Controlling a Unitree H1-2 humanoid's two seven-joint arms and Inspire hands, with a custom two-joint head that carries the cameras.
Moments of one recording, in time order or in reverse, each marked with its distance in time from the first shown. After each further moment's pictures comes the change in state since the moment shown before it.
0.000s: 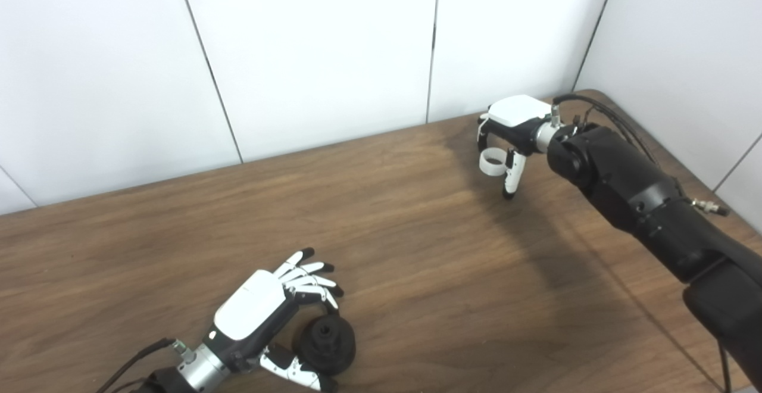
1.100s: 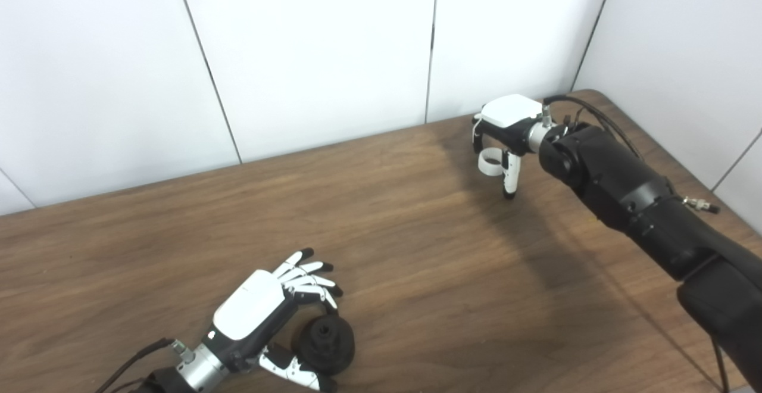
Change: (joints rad) left arm 0.000 0.001 0.002 0.001 0.001 0.000 0.001; right arm -0.017 0.013 0.032 0.000 -0.019 -0.012 -0.001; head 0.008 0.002
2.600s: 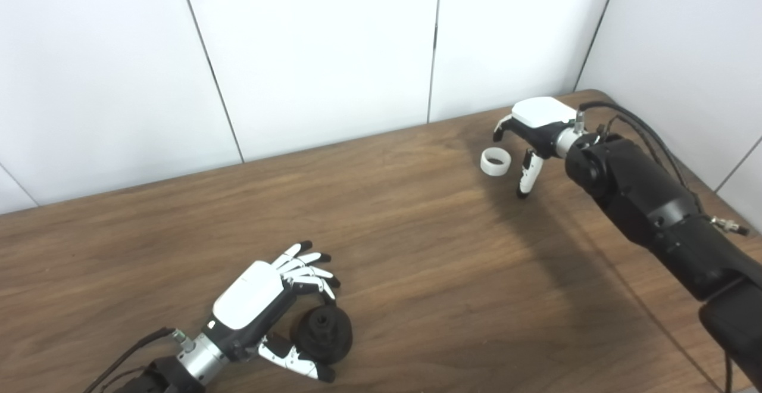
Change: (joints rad) left arm -0.046 0.008 -0.053 0.040 -0.021 -0.001 0.041; right arm 0.084 -0.024 -0.103 -0.039 0.036 0.082 -0.046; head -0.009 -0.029
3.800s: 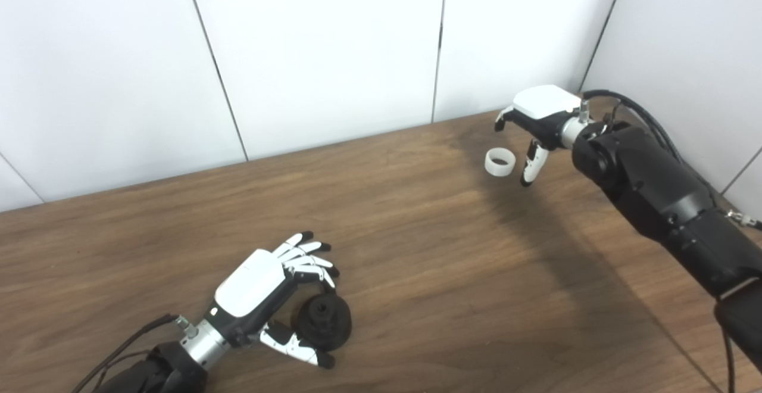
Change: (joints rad) left arm -0.090 0.001 -0.115 0.097 -0.009 -0.006 0.119; right arm 0.014 -0.046 -0.014 -0.123 -0.039 0.019 0.093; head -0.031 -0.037
